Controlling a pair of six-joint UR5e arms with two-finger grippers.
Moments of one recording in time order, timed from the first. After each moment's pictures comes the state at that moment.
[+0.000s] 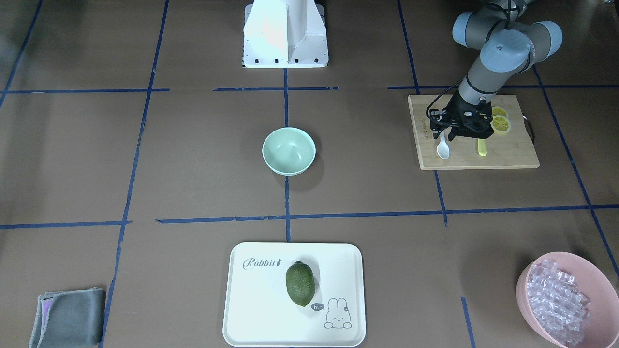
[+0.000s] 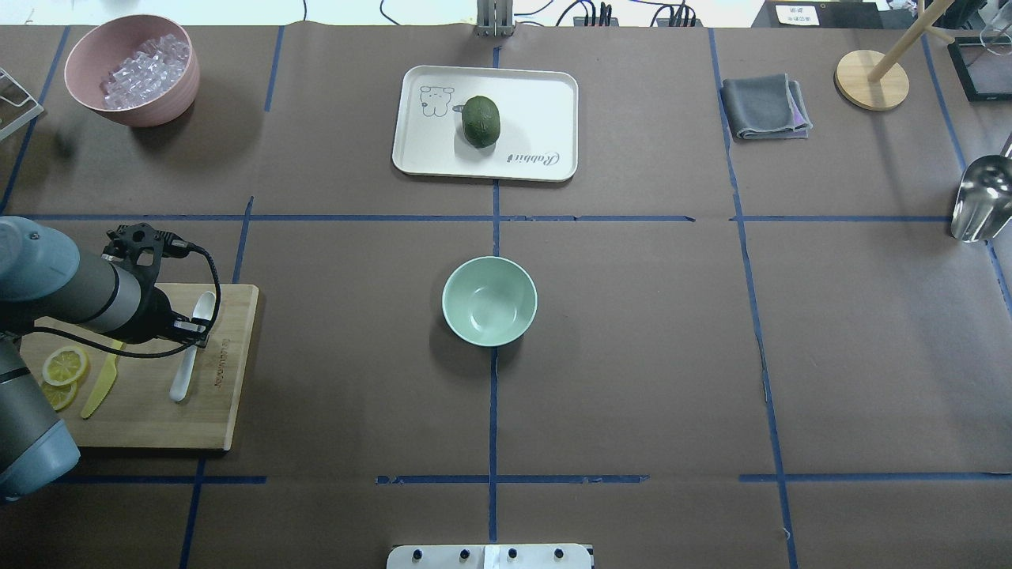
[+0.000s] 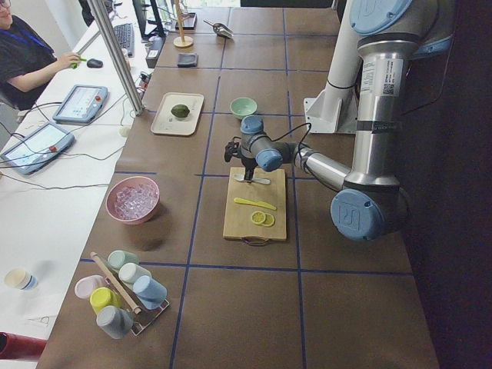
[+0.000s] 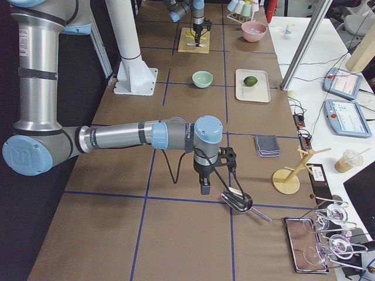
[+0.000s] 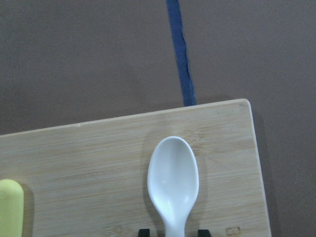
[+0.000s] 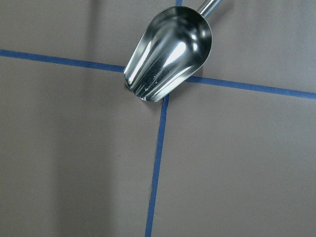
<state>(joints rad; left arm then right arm) -0.68 -1.60 -1.83 -1.98 -2.00 -0.91 1.56 -1.66 1.82 -1.71 2.27 -0.11</state>
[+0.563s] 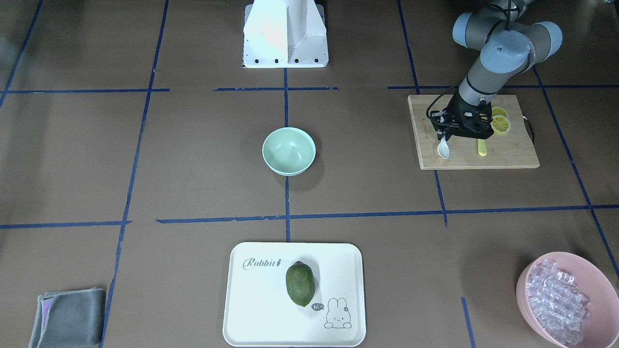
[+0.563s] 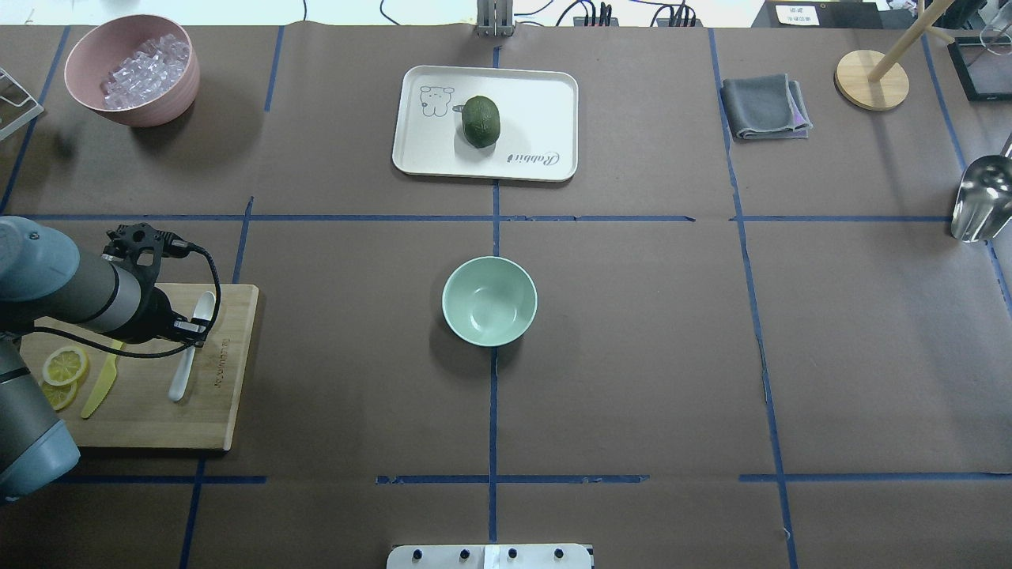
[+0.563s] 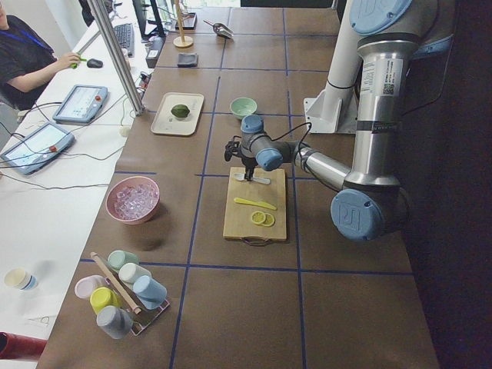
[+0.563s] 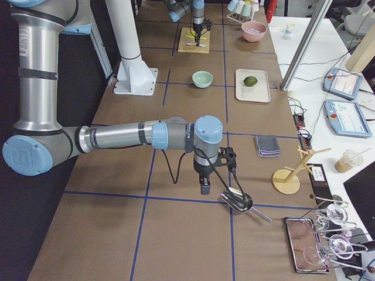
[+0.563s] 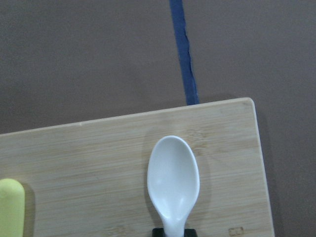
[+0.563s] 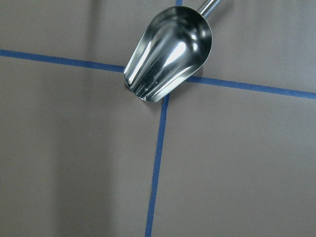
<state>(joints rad) -0.68 -1.60 -1.85 -1.98 -2.00 -0.91 1.56 -1.66 1.83 -1.71 2.27 -0.11</state>
